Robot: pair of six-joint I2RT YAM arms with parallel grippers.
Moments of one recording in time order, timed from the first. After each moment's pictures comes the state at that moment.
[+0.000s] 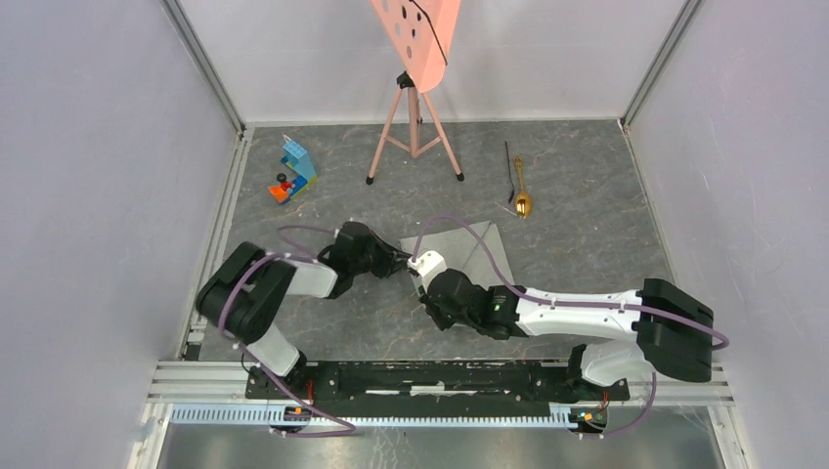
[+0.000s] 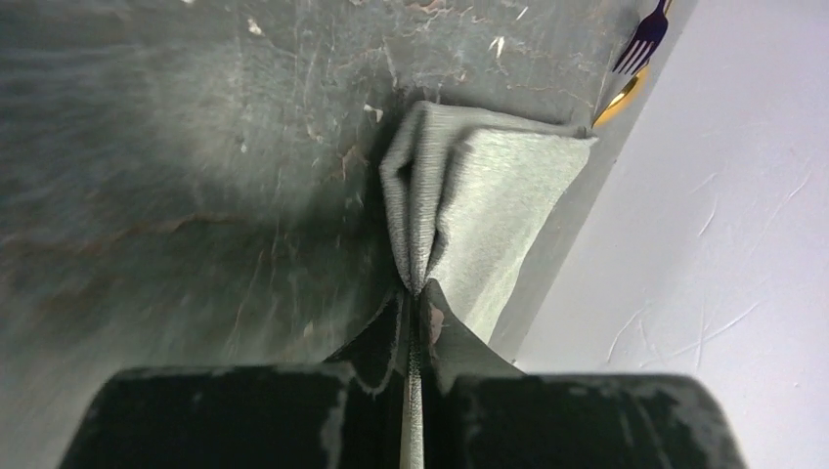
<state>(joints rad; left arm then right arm) -0.52 1.69 0.49 0.58 0.20 -1.38 1.21 1.36 0.73 -0.16 0.25 0.37</state>
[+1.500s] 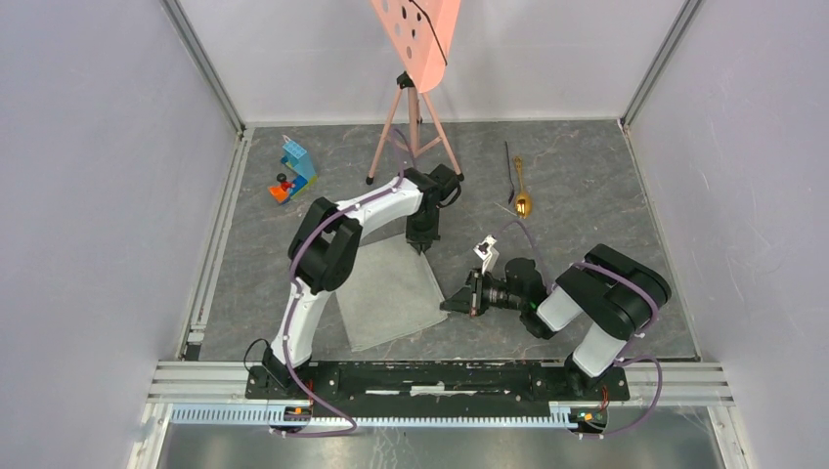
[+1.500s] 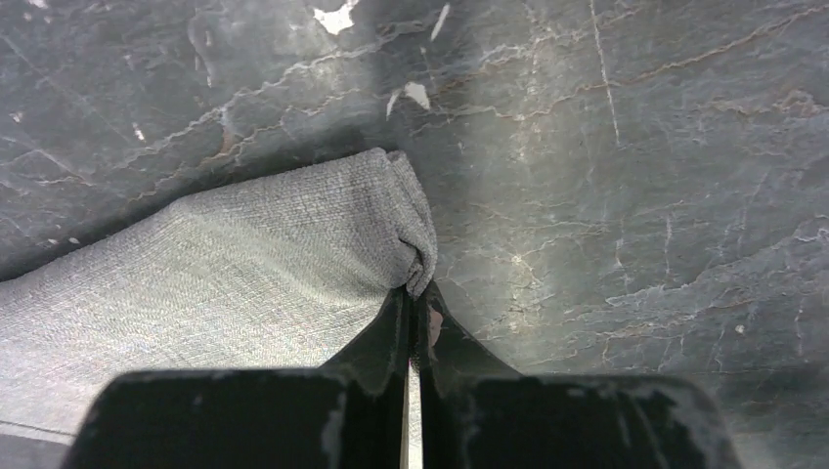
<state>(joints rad) -0.69 2.18 1.73 -0.97 -0.12 -0.61 0.68 1.70 0.20 1.14 -0.59 0.79</state>
